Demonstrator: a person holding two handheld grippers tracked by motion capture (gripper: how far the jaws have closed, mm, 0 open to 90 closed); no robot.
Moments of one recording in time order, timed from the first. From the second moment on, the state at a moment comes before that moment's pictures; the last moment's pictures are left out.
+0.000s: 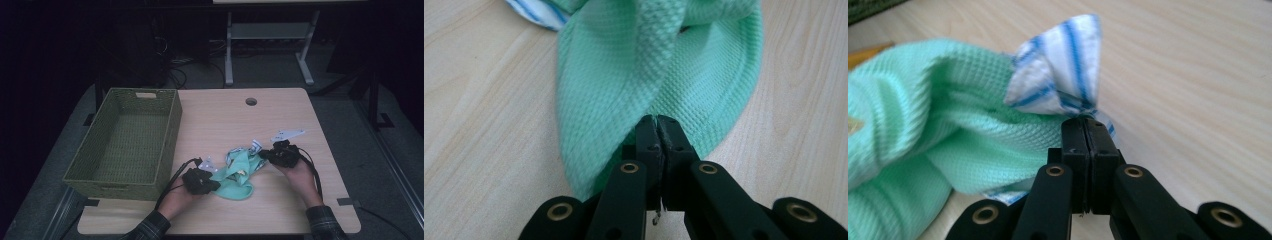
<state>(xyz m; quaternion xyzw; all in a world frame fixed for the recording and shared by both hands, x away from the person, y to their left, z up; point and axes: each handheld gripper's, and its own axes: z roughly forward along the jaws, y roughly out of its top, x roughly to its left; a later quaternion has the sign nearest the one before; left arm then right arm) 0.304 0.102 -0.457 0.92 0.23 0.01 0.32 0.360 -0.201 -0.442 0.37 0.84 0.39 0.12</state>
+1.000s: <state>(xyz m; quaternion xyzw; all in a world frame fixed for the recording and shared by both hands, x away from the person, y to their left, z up) 0.304 0.102 -0.457 0.92 0.23 0.01 0.32 0.396 -0.234 -0.452 0.42 0.81 0.37 0.16</state>
